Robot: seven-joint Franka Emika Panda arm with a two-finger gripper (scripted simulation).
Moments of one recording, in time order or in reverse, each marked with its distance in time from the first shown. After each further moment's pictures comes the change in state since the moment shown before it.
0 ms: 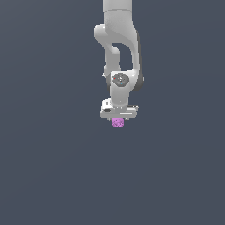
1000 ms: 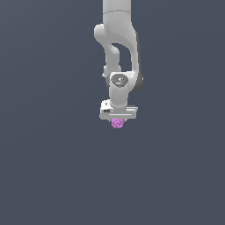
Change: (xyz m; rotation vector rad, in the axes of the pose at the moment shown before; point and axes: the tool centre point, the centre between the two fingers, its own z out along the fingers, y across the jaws) arm 0.006 0.003 0.002 0.003 0.022 -0.005
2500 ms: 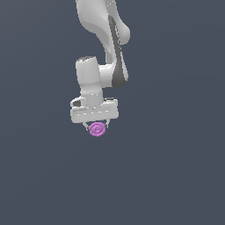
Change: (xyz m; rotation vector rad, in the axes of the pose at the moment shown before) arm 0.114 0.099 -0.112 0.069 0.504 -0.099
